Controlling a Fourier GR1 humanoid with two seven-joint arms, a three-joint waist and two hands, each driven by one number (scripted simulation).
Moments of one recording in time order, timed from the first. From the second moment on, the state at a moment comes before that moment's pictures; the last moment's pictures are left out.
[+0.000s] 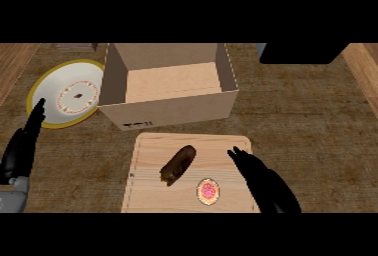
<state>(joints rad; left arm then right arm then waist) -0.09 0.47 -0.01 -1.34 -0.09 0.24 0.08 -0.06 -0.42 0.71 -1.76 0.55 0.01 0.56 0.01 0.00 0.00</state>
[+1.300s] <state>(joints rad) -0.09 0.39 0.13 -1.35 -0.19 0.13 0.08 -0.08 -0.09 0.68 -1.66 0.76 0.21 0.56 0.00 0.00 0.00</state>
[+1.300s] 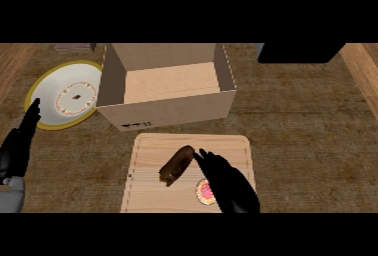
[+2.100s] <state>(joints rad) -0.09 0.38 0.18 -1.36 -0.21 0.08 0.06 -0.10 -0.02 0.68 -1.49 0.86 0.19 0.61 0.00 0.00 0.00</state>
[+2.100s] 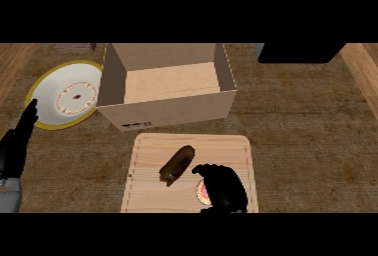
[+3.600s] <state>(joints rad) -0.09 0.34 0.18 -1.37 -0.25 0.08 0.08 -0.29 -0.01 0.66 -1.76 1.54 0.04 1.09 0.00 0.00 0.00</state>
